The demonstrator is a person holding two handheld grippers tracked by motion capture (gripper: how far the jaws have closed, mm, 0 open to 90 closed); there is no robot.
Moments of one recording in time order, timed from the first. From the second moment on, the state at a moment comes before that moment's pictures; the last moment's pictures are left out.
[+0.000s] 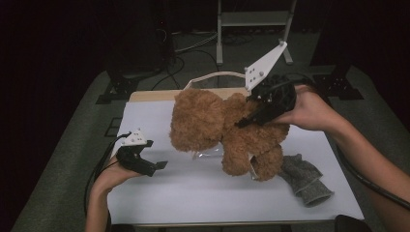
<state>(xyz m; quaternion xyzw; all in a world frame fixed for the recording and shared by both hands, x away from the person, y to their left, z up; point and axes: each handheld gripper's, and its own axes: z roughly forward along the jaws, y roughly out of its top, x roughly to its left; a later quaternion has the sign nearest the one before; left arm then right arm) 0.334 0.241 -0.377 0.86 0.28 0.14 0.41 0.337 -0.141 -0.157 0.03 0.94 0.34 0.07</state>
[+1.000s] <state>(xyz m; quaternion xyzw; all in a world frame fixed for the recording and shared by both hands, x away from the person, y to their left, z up) 0.336 0.243 -0.382 0.86 0.29 0.13 0.41 0.408 -0.115 -0.082 0.07 0.94 0.32 0.11</state>
